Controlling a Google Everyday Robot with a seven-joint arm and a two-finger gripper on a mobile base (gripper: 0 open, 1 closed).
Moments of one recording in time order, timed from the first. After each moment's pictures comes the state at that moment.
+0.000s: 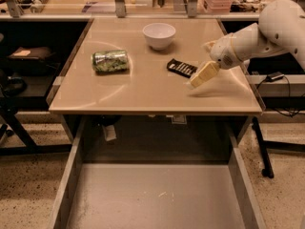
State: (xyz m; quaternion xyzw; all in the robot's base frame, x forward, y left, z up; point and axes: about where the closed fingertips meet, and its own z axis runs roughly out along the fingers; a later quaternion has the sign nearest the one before) arm 0.692 -0.160 0.837 -0.52 0.75 0.17 0.38
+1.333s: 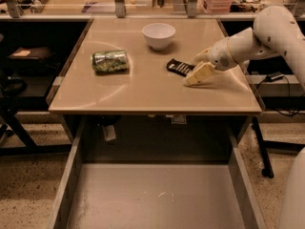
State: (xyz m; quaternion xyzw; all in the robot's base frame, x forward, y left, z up) arm 0.712 -0.156 0.816 -0.51 0.75 0.20 0.37
